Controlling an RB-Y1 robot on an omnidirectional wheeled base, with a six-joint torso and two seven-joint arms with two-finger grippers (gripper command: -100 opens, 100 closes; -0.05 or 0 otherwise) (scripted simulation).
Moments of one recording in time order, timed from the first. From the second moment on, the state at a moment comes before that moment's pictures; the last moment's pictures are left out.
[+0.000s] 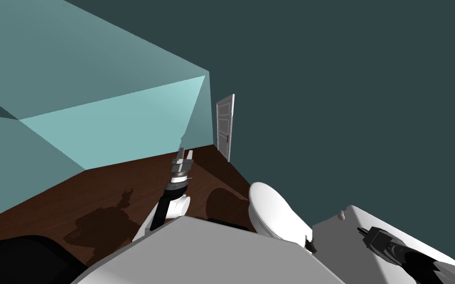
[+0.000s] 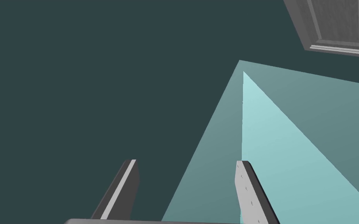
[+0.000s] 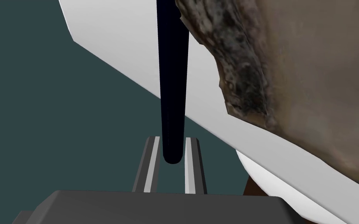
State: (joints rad) left arm 0.46 0.03 0.05 -2.20 0.05 -0.62 0.08; right arm 0.09 -1.16 0.36 -0.67 0.71 -0.23 0.72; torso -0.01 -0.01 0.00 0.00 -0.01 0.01
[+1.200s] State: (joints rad) left arm 0.46 0.03 0.05 -2.20 0.05 -0.62 0.08; right arm 0.39 -1.17 0.08 -1.00 0.82 -0.25 0.79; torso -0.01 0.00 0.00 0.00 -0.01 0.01
